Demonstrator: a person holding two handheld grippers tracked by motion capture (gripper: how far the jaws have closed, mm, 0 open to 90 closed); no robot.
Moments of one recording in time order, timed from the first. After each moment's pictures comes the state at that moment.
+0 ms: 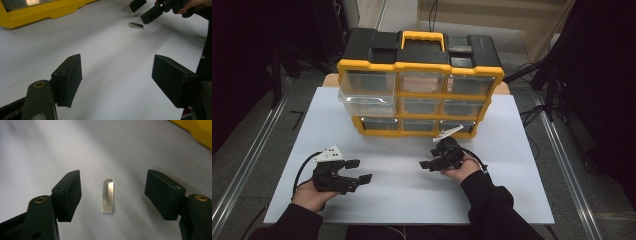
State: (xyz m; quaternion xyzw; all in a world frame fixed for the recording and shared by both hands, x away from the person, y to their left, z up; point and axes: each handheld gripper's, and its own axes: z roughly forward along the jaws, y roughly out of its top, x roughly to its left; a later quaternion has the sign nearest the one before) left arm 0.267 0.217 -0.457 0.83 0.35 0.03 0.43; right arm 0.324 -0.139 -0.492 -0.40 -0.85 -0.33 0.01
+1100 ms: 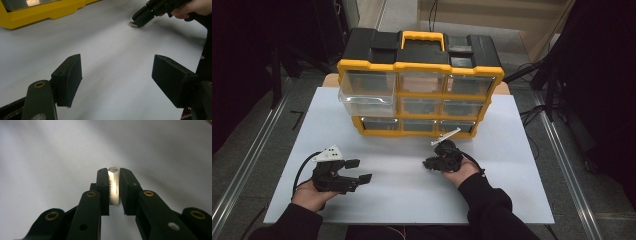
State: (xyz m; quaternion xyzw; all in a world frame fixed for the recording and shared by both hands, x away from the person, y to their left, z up) left arm 0.267 0.218 -0.456 0.83 0.35 0.03 0.44; right arm 0.319 -0.135 -0.495 -0.41 -0.86 -0.30 0.02
